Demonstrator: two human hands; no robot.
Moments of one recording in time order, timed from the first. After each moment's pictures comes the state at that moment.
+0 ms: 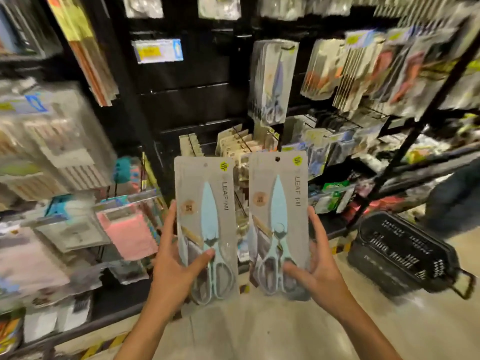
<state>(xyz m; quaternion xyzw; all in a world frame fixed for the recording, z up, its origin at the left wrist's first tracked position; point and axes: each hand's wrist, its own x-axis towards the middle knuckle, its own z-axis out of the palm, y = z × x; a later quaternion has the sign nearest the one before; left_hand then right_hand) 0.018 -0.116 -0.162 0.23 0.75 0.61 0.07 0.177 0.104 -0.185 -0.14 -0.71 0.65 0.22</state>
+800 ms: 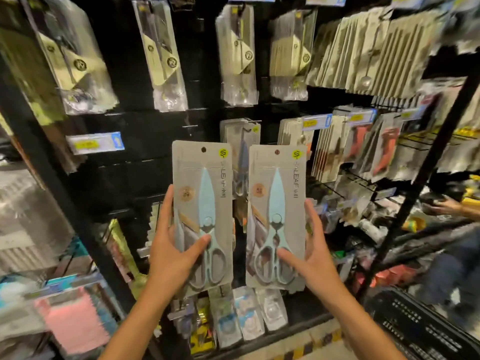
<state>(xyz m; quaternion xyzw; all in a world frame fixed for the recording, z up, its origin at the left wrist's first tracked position) -0.058 0.115 -0.069 0.28 0.72 0.63 -0.06 0.077 0.344 -0.110 -0.04 -0.73 0.61 0.31</state>
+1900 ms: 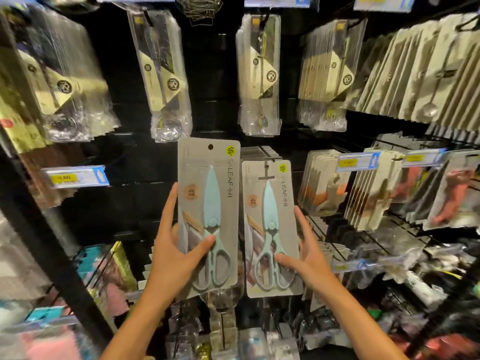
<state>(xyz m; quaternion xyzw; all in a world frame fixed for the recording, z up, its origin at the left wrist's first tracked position) -0.163 0.196 -0.045 0.28 0.72 0.63 -0.12 -0.089 0.462 -0.111 0.01 -0.73 0.65 0.19</state>
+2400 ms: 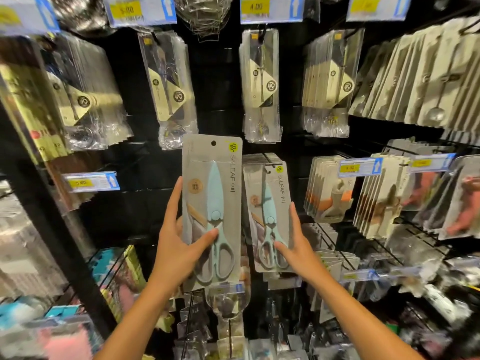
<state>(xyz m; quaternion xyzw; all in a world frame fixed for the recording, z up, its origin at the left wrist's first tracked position) -0.159 0.205 -0.027 0.28 0.72 0.62 -0.15 -0.139 0.479 -0.117 0.01 -0.85 0.49 0.20</state>
